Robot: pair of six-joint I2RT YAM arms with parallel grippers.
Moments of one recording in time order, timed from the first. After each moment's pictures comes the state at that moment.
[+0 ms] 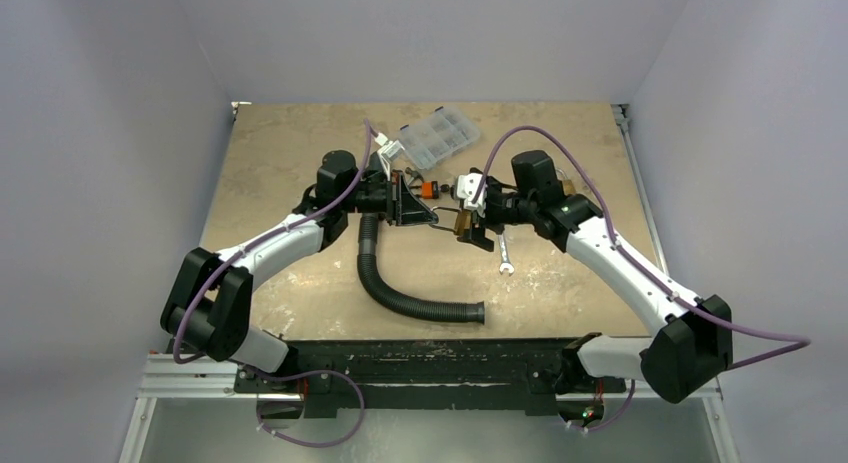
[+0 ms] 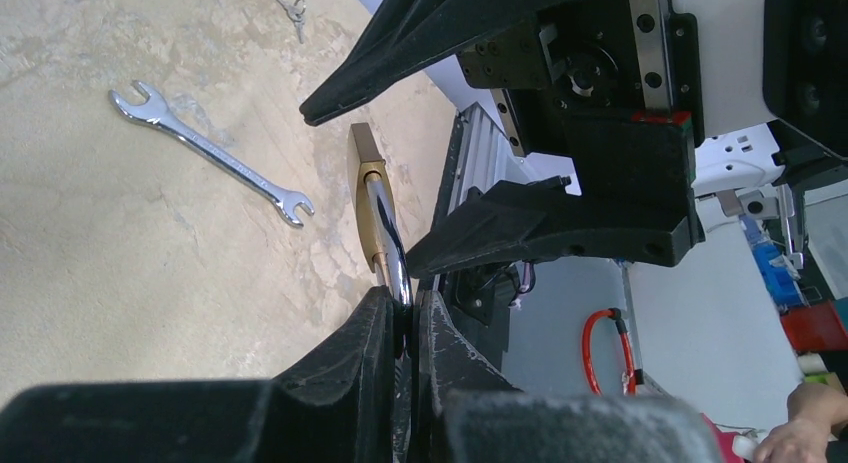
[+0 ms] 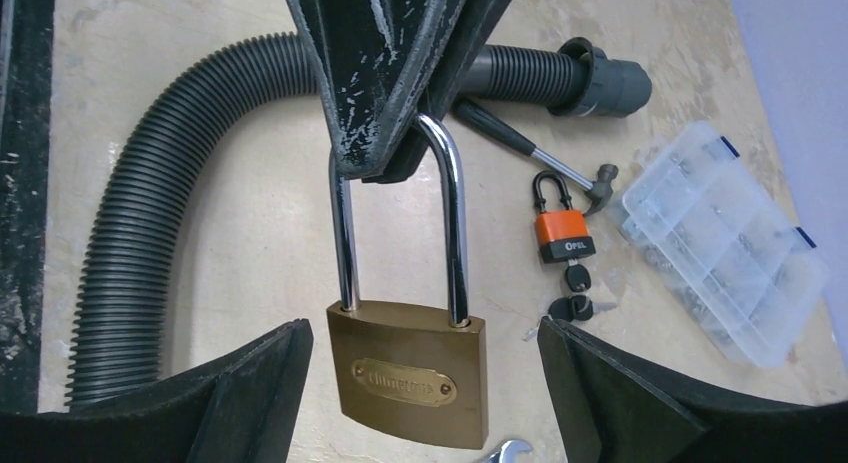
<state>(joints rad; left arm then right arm) -0.47 1.48 0.89 0.41 0.96 -0.65 0.49 1.26 1.05 -0.45 -0.63 -0.79</state>
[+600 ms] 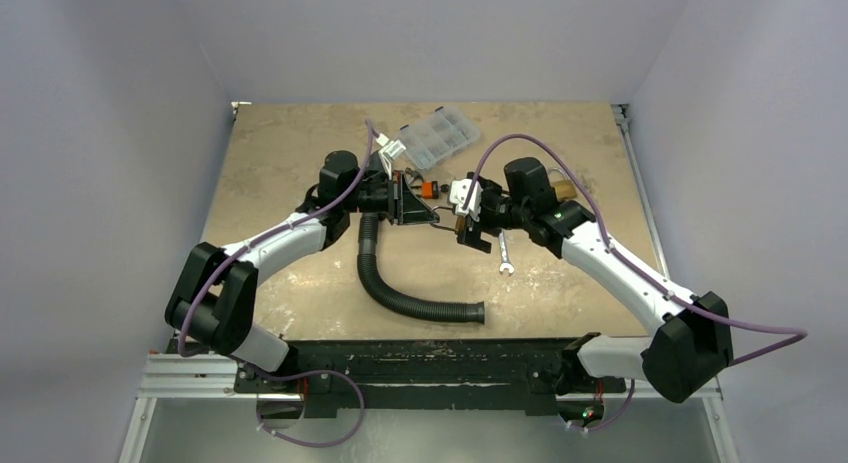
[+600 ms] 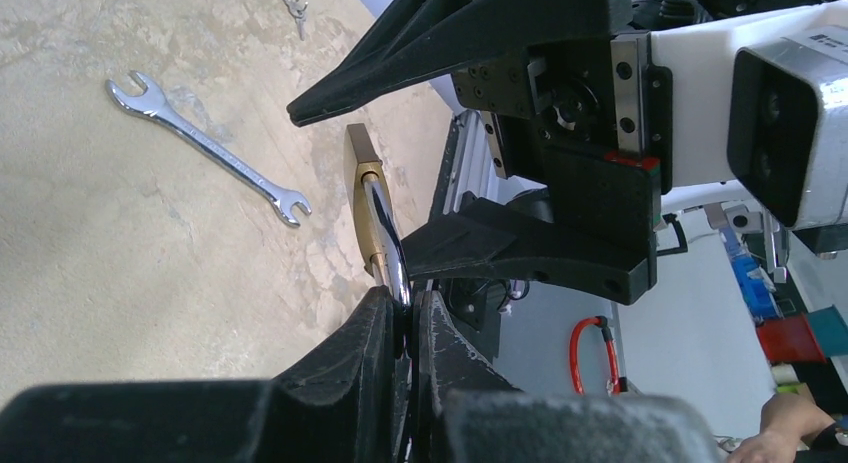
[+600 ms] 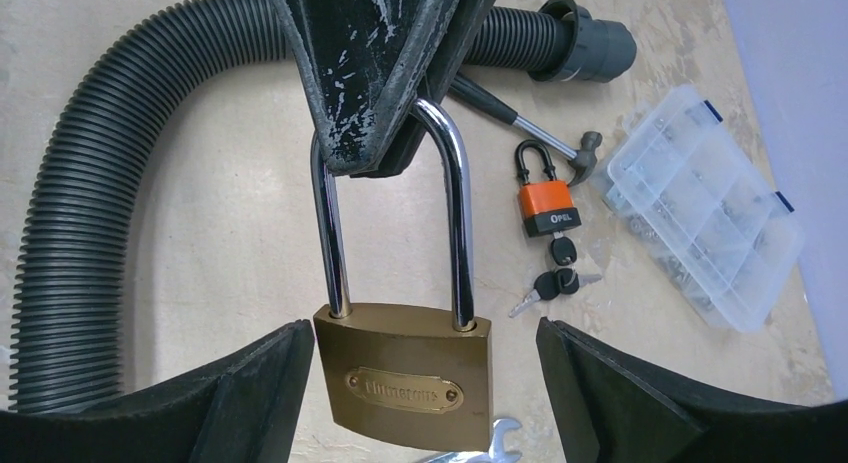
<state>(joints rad) -0.47 1.51 0.89 0.43 0.96 -0.70 0.54 1.26 1.00 -0.39 -0.48 -0.78</state>
